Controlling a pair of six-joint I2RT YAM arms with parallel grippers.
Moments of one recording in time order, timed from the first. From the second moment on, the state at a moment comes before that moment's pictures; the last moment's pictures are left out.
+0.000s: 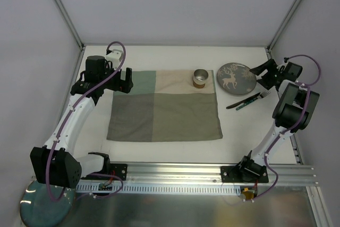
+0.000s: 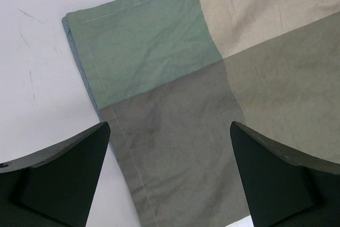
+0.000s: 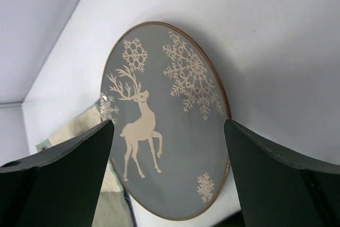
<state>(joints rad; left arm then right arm) -0.13 1.19 1.08 -0.52 0.21 0.07 -0.45 1.99 1.26 0.05 -0.62 0.51</state>
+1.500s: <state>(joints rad) -0.12 1.26 1.14 -0.55 0.31 0.09 -0.46 1.81 0.96 0.04 -0.59 0.55</state>
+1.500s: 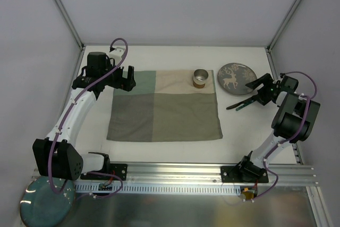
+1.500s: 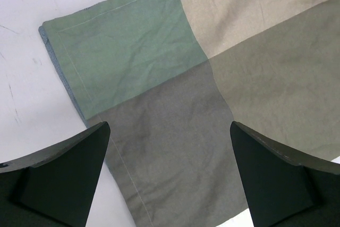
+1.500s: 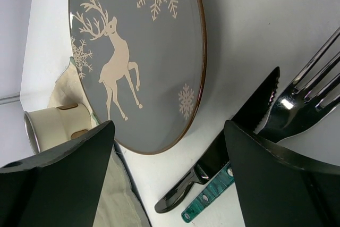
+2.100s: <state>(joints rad) -0.11 1.31 1.14 -0.54 0.32 0.09 -0.40 1.90 1.01 0.14 -0.61 0.62</state>
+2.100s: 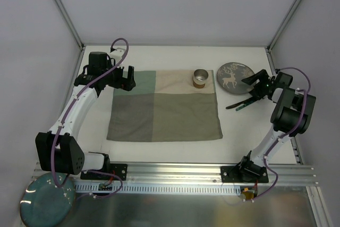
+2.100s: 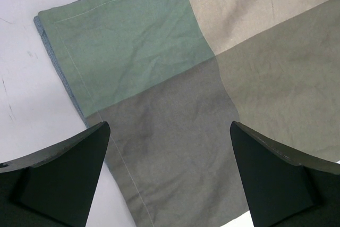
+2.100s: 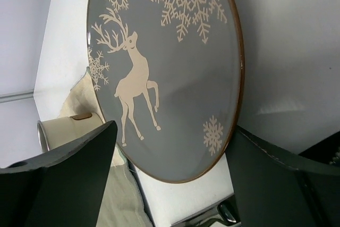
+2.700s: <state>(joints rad) -0.10 1.33 1.14 -0.53 0.34 0.09 -0.38 1.97 1.04 0.14 -0.61 0.66</state>
